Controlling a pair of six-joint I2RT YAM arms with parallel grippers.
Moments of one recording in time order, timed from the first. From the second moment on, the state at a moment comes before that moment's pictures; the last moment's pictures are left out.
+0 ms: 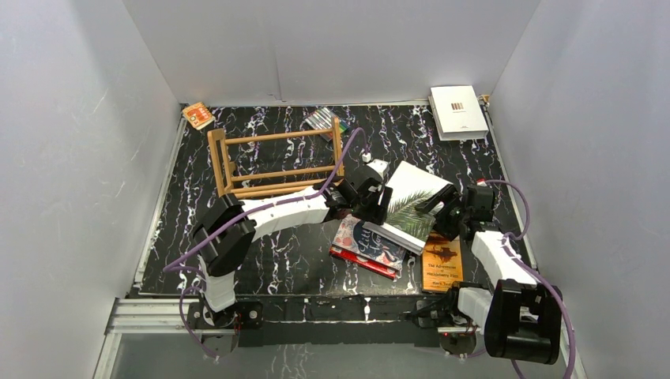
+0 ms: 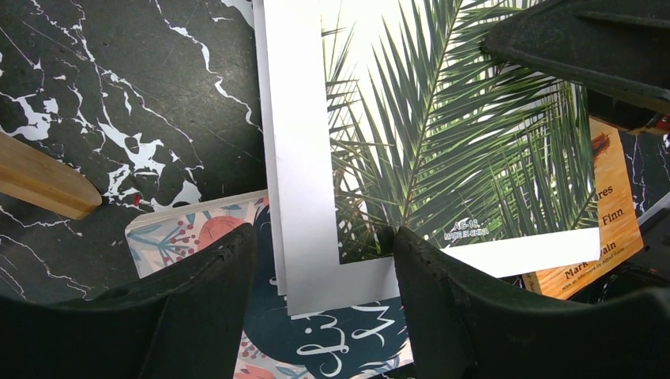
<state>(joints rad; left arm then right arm) -1.01 1.85 1.35 -0.31 -0.09 -0.50 -0.07 1.05 0.43 -0.21 -0.31 0.77</state>
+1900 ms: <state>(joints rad) -0.81 1.58 1.23 -0.22 0.27 -0.57 -0.10 0.66 0.44 0.05 -0.69 0.70</state>
